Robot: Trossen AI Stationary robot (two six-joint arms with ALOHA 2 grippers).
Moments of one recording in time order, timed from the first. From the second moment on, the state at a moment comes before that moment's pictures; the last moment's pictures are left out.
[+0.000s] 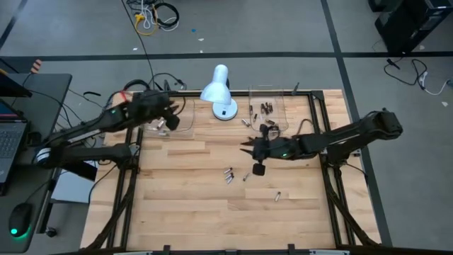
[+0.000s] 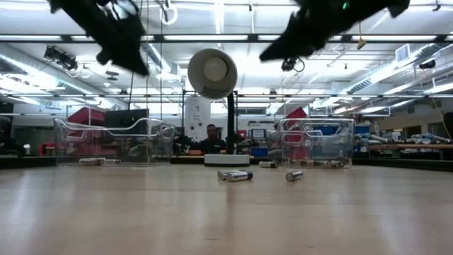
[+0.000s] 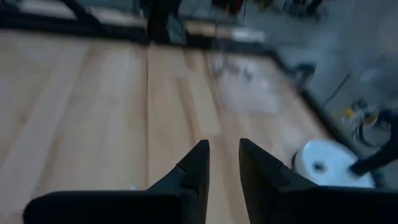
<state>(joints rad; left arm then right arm) 0.47 0.85 0.80 -0.51 -0.31 -0.10 0.16 1.33 0.80 0.08 0.40 -0.02</state>
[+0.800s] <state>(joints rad) 0.01 0.67 0.49 0.10 -0.27 0.04 0.17 1.23 0.80 0.16 0.40 -0.13</state>
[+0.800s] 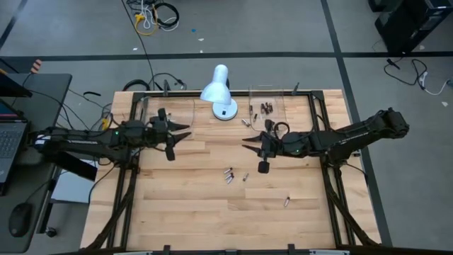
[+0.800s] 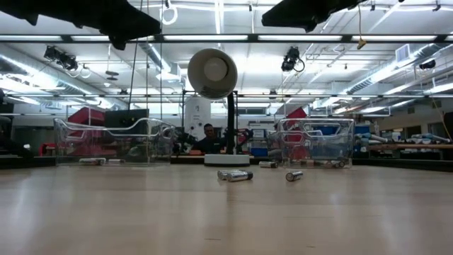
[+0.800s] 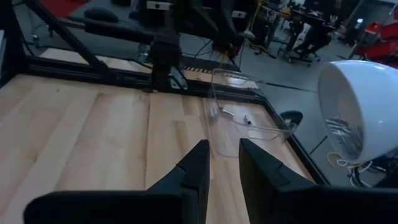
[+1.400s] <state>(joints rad) -0.15 0.68 0.49 -0.02 -0.28 0.07 0.31 1.22 0.94 -0.55 0.47 0.50</state>
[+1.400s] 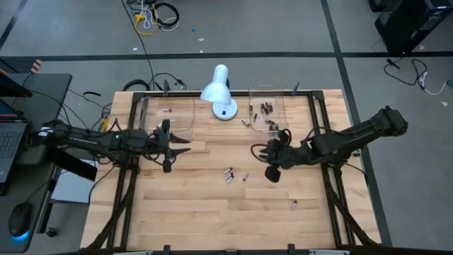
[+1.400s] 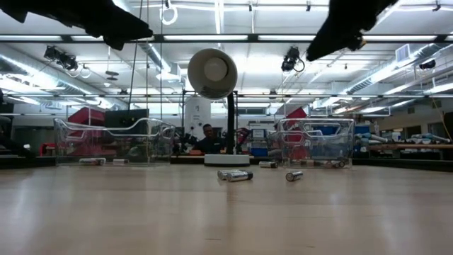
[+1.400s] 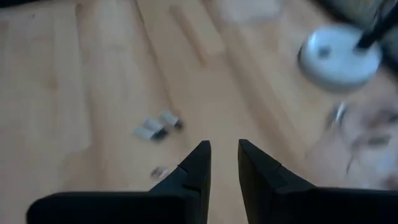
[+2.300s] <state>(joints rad) -0.20 0.69 0.49 -0.23 -0.28 -0.11 0.81 1.45 0.91 -0.91 -0.32 1.53</state>
